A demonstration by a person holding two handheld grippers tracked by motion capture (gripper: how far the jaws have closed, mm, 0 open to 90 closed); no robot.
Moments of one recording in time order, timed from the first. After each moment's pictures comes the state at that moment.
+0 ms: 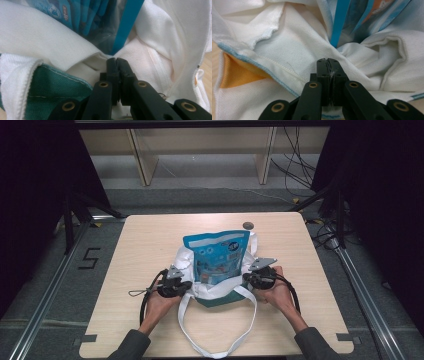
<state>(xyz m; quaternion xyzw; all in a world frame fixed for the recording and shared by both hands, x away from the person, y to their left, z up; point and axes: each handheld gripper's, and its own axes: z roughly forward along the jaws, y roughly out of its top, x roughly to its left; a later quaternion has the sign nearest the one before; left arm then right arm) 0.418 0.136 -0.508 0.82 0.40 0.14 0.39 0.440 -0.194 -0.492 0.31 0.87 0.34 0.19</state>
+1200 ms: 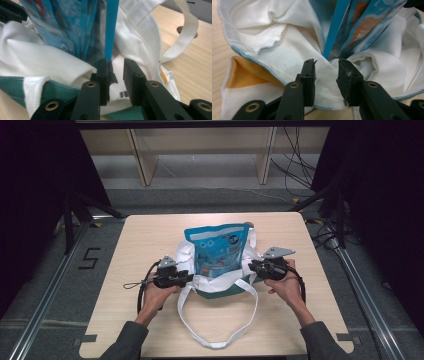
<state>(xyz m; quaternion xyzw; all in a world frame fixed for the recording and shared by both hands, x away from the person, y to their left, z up) 0.429 0.147 -0.486 0.78 0.42 0.12 0.46 0.443 -0.218 -0.458 0.36 0.82 0.42 0.18</state>
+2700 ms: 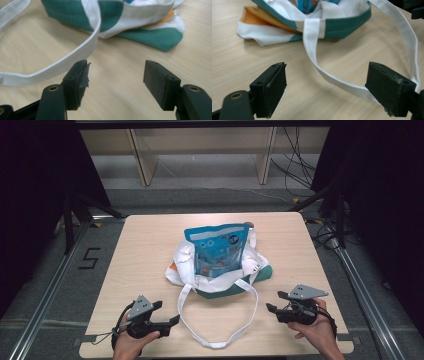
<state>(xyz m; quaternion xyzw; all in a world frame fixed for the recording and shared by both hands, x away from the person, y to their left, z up) 0.294 0.187 -0.490 0.76 0.42 0.13 0.48 0.327 -0.270 -0.475 0.38 0.82 0.41 0.16</state>
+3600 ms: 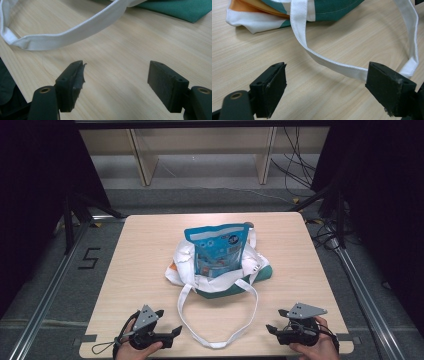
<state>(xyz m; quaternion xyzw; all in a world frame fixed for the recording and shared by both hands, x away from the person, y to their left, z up) 0.274 0.175 -0.496 0.78 0.41 0.15 0.45 0.290 -0.270 -0.491 0.36 0.84 0.38 0.14</state>
